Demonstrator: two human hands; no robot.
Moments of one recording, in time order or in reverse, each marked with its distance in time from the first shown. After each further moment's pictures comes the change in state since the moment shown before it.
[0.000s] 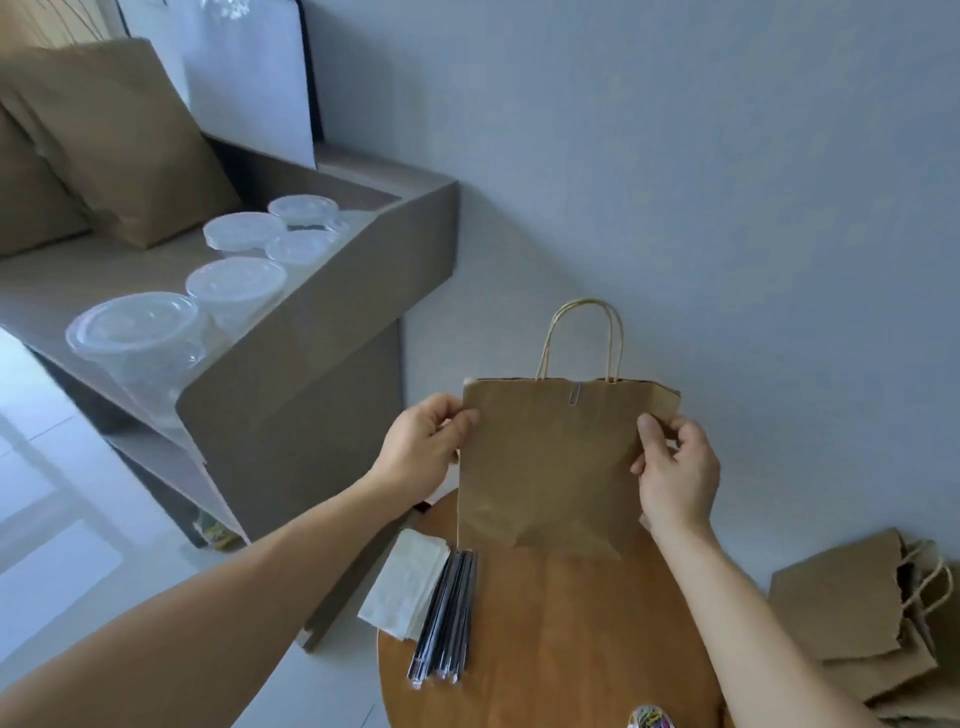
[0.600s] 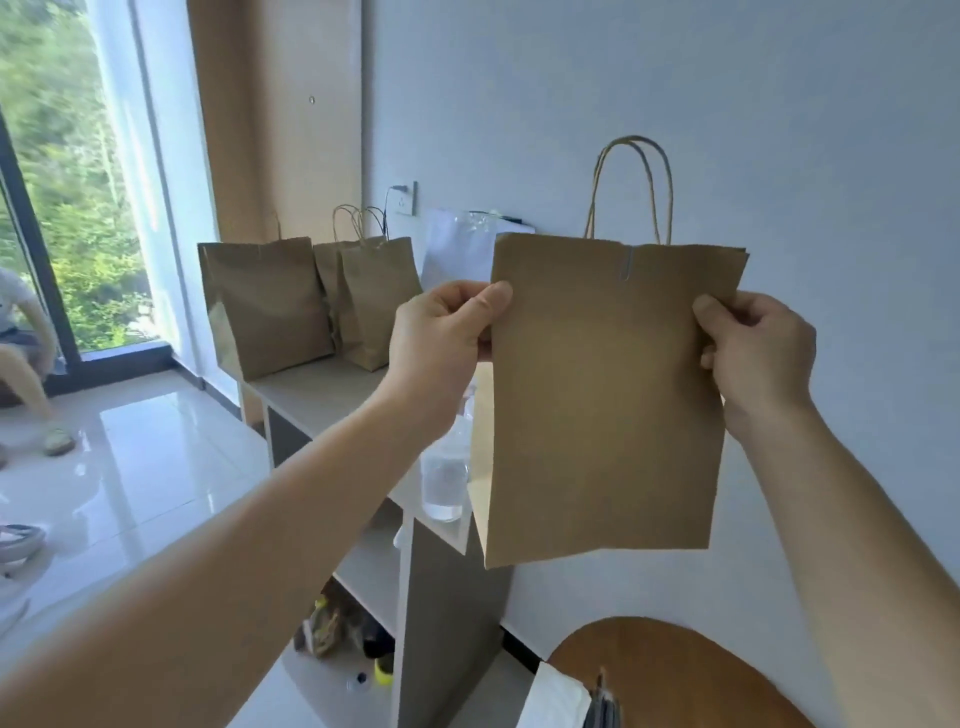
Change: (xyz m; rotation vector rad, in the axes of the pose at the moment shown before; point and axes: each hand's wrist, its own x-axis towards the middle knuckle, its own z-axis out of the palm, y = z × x) left_hand -0.084 0.181 -0.286 -0.516 0.300 0.388; right_hand -0.084 -0.348 0.116 0.282 -0.069 -0.287
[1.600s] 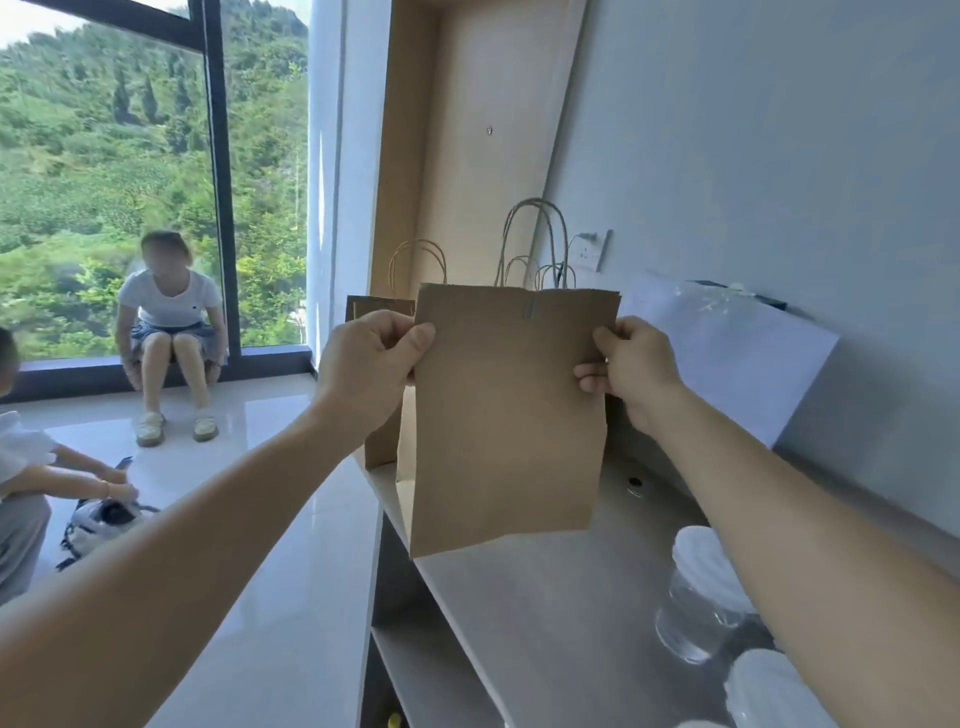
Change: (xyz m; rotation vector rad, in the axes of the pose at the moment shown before) left_hand 0.247 -0.042 -0.294 0.680 0.461 0.172; right_hand 0.093 0.045 0.467 0.157 -0.692 0.167
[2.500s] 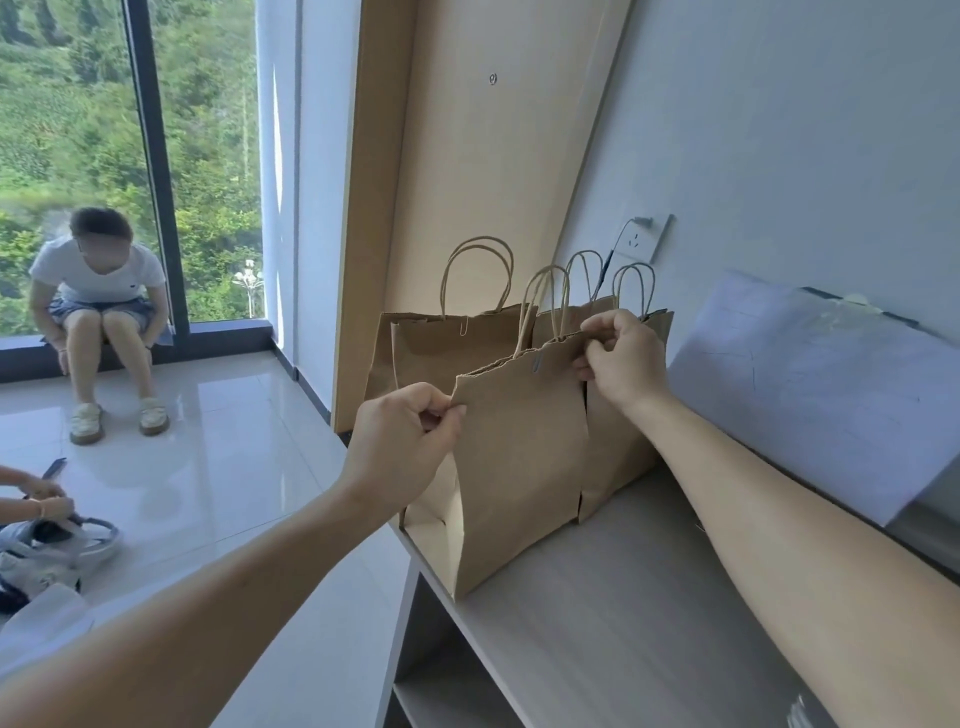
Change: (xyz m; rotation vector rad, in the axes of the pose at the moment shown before) left_hand 0.097 -0.140 -0.007 0.154 -0.158 0.055; right_hand 0.136 0.059 0.126 -0.429 0.119 -0.208
